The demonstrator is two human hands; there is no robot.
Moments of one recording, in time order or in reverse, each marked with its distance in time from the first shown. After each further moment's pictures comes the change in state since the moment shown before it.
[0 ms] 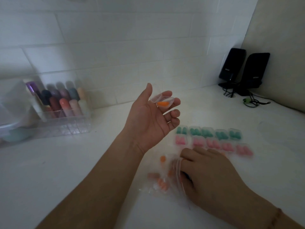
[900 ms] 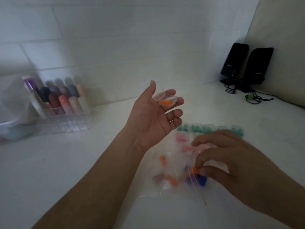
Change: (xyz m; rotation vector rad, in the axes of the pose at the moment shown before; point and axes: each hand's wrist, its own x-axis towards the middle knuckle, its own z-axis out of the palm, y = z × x) left_hand -0.002 -0.003 0.003 0.063 0.023 -0.024; right_hand -0.012 0.039 -0.032 0.334 -0.090 0.081
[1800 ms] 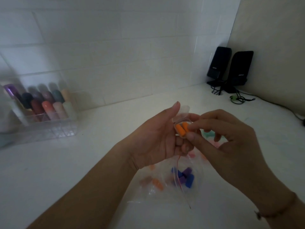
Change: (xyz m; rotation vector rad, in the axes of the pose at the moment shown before) left_hand -0.010 -0.027 0.015 0.212 -0.460 -0.260; right_hand 0.017 0.002 -0.004 0.285 0.548 0.046
